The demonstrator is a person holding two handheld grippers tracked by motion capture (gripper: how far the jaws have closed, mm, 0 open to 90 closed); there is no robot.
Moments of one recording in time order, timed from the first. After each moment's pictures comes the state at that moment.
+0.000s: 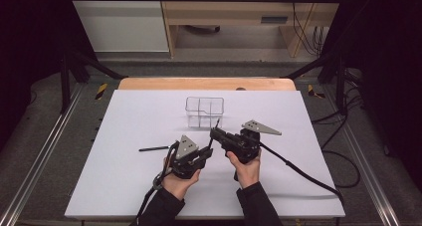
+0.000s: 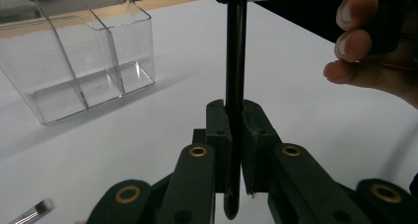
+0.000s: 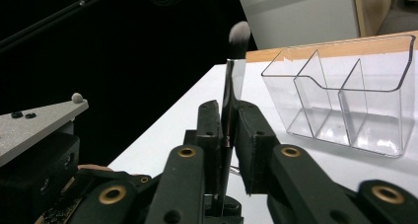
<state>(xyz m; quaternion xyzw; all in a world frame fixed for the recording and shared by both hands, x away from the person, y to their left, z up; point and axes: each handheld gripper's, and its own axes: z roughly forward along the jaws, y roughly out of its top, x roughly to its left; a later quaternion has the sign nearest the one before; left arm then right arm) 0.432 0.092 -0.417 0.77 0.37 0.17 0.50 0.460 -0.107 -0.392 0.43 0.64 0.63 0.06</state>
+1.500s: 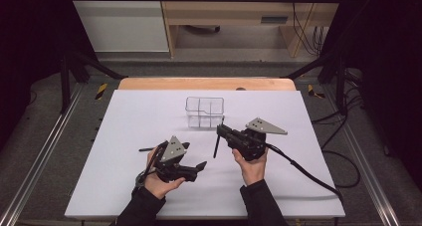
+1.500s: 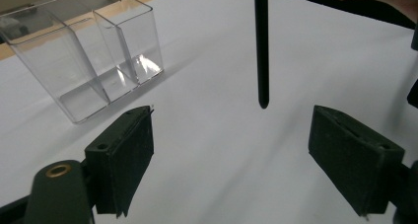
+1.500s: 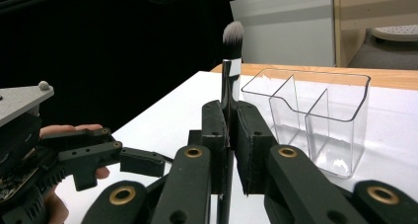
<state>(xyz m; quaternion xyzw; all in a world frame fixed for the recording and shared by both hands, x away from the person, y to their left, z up) 0.431 0.133 -0.410 0.82 0.29 0.17 0.46 0.458 -0.120 -0.381 0.40 0.67 0.62 0.13</state>
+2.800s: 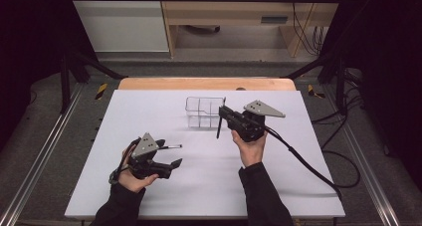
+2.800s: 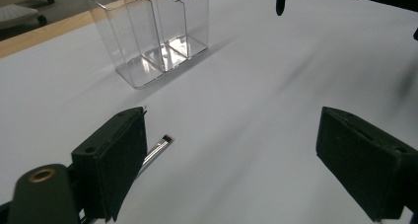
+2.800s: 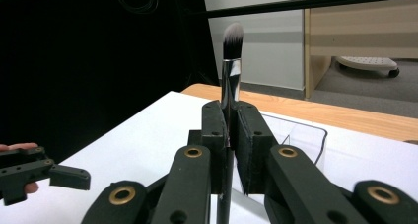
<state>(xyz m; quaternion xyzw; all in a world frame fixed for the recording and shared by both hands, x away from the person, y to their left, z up) 0.440 0.198 -0.410 0.82 0.30 0.18 0.46 0.494 -0.116 -0.357 0.39 0.67 0.60 0.20</state>
